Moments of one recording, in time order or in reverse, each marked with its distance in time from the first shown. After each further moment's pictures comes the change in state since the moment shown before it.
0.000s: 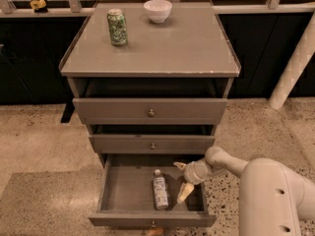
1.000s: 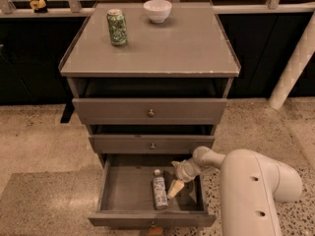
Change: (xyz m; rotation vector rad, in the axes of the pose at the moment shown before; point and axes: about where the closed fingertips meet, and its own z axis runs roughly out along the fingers) arm -0.002 -0.028 0.042 0.061 0.100 0.188
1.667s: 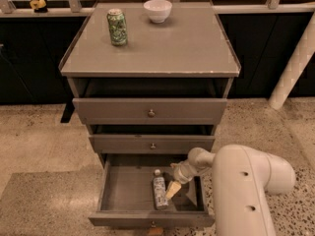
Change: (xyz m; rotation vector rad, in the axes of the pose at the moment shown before) arm 0.001 0.005 0.010 0.005 0.052 0.059
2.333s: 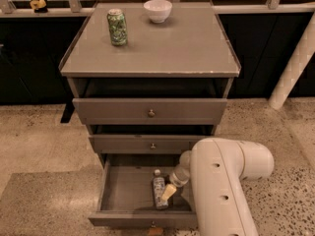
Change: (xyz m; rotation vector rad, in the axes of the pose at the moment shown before) arm 0.016 0.005 0.030 0.025 0.137 0.203
